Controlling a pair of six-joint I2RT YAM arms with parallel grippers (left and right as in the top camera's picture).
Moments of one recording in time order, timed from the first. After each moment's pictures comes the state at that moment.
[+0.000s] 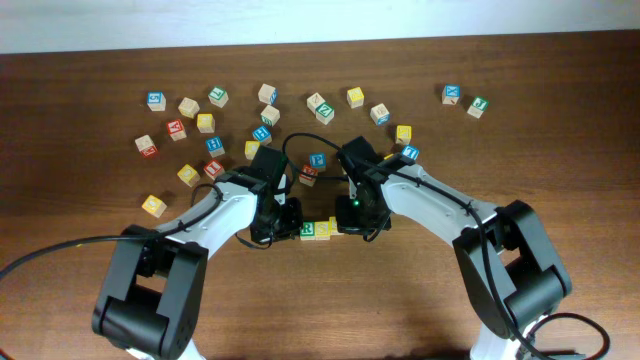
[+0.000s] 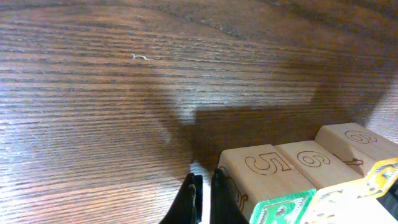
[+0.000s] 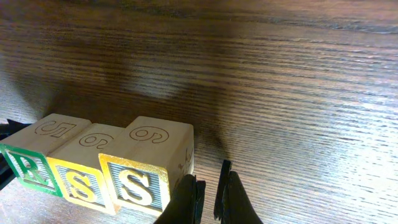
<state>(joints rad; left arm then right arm) -0.39 1.83 1.03 -0.64 0.31 -0.53 0.52 1.91 1.20 -0.76 -0.27 0.52</state>
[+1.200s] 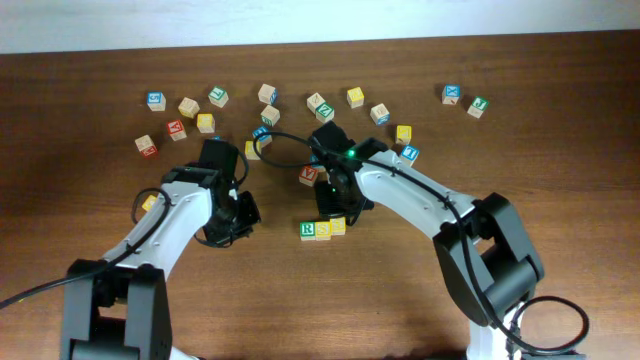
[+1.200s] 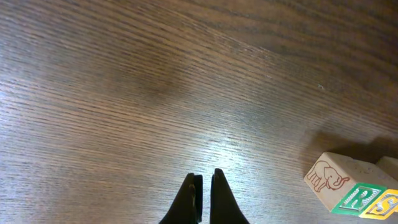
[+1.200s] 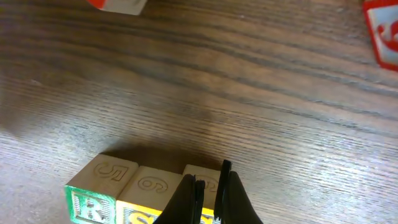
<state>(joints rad) -0.18 1.69 1.03 -0.85 0.16 -0.55 0.59 2.01 1.43 -0.86 -0.13 0.46</state>
